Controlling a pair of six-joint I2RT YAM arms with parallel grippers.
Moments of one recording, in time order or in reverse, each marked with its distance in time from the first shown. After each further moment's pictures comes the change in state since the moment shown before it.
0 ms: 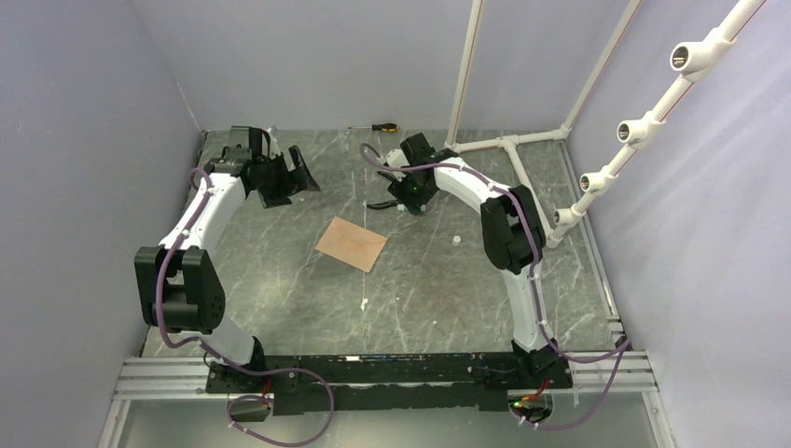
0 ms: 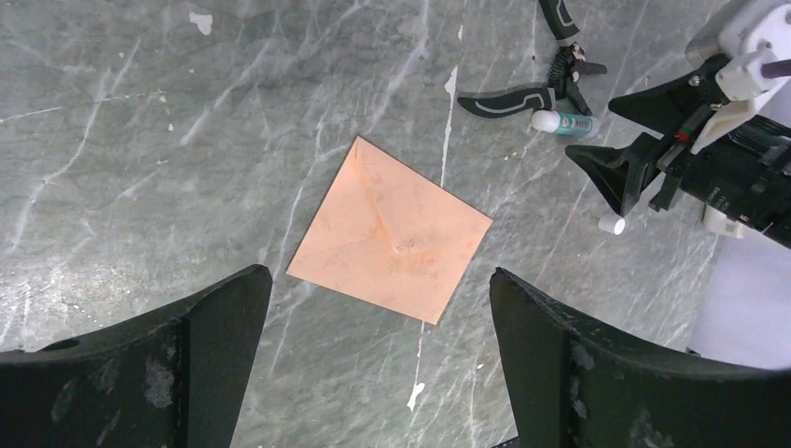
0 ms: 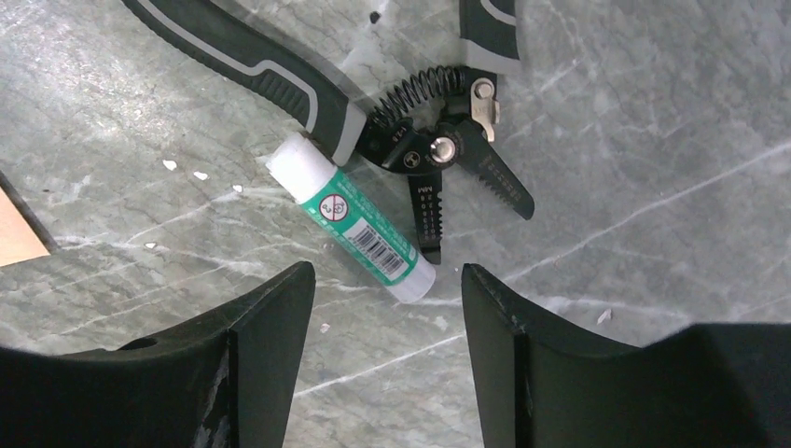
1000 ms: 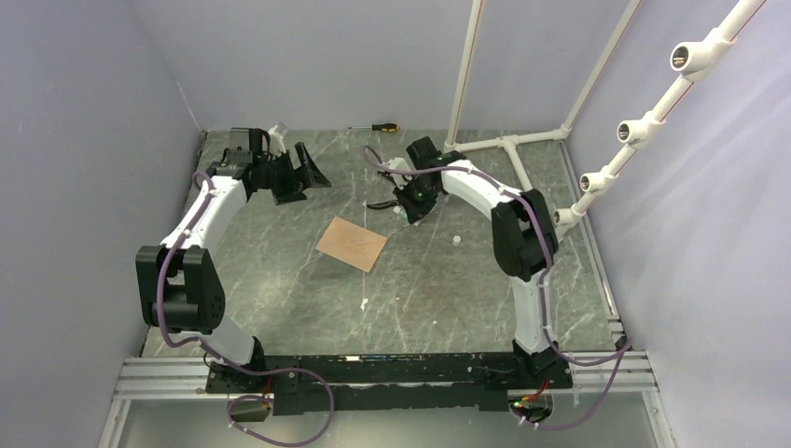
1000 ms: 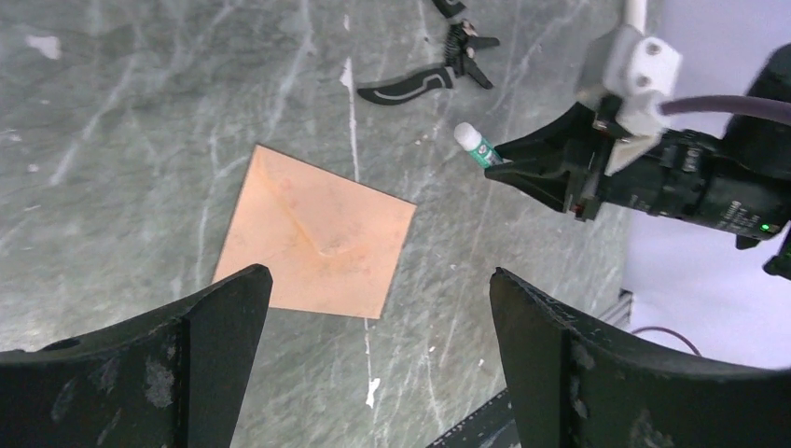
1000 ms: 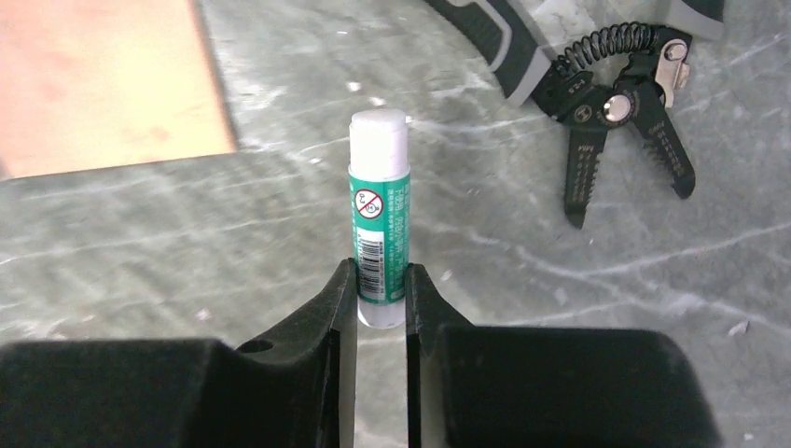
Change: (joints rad) left arm 0.000 -0.001 -0.024 0.099 0.195 -0.014; right arm -0.002 -0.058 -0.067 -0.084 -0.212 -0.039
